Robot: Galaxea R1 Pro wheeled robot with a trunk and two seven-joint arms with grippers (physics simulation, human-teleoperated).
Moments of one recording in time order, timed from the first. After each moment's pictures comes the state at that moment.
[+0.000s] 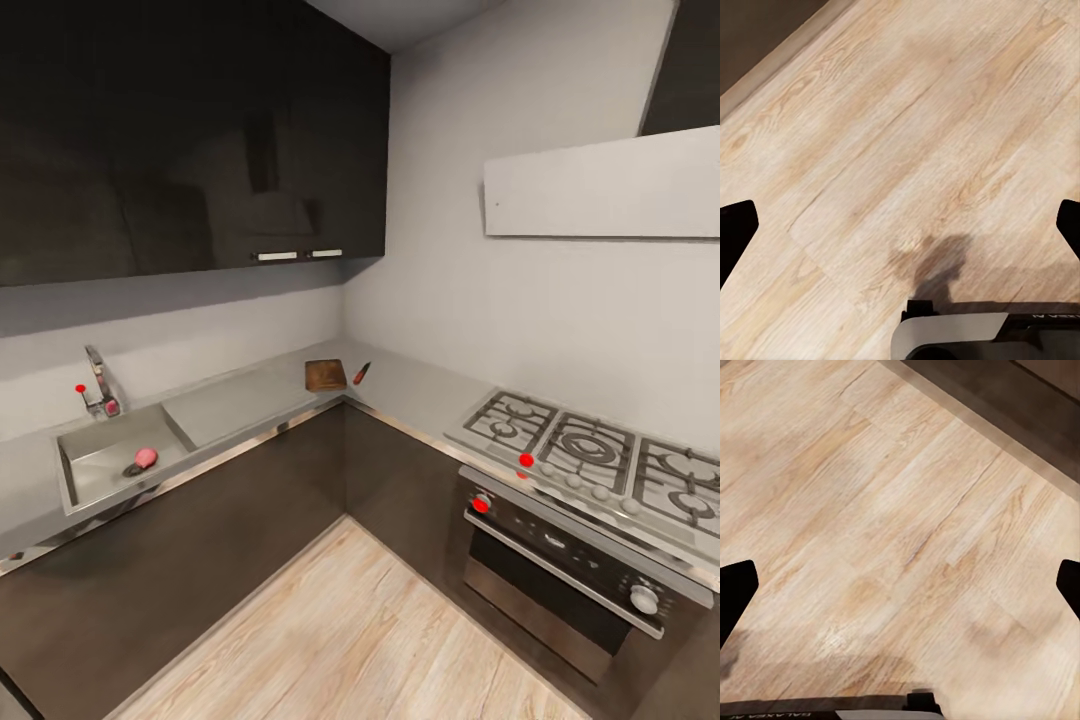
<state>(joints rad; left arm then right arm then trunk) 0.00 0.05 0.00 -0.48 0.00 -0.24 0.00 -0.02 0.04 0.01 -0.45 0.01 -0.33 -0.07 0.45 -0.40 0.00</state>
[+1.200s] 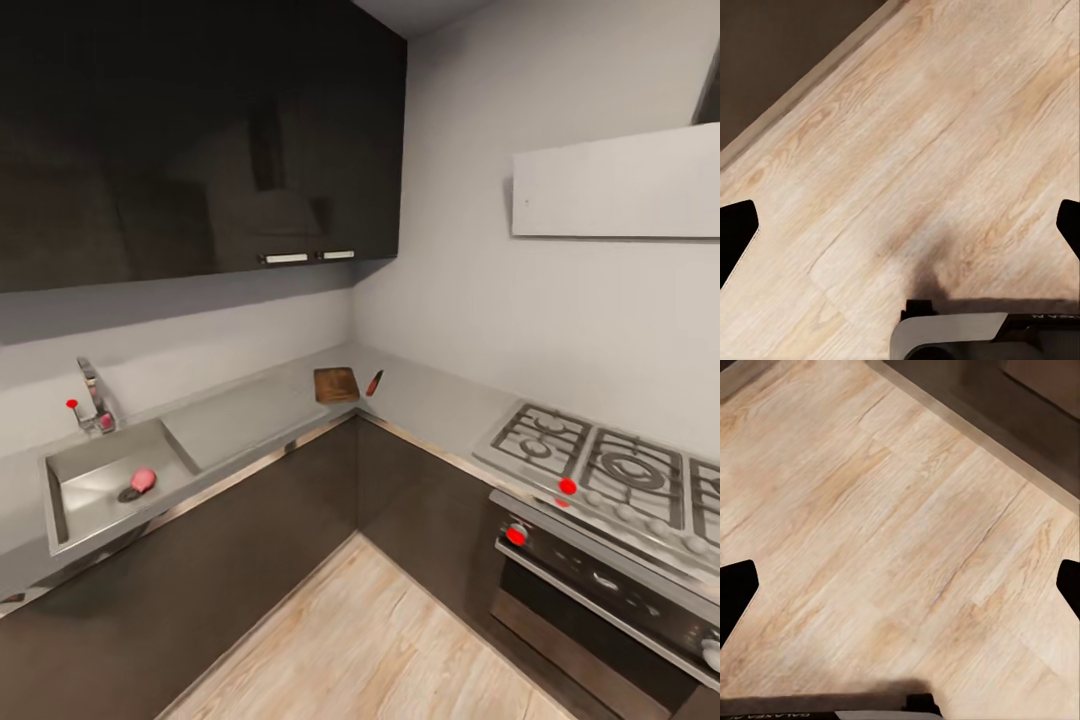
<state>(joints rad) 0.00 0.05 0.01 -0.48 0.00 -0.23 0.00 -0.02 0.04 0.01 -0.45 0.01 -0.33 -0.07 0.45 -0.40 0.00</state>
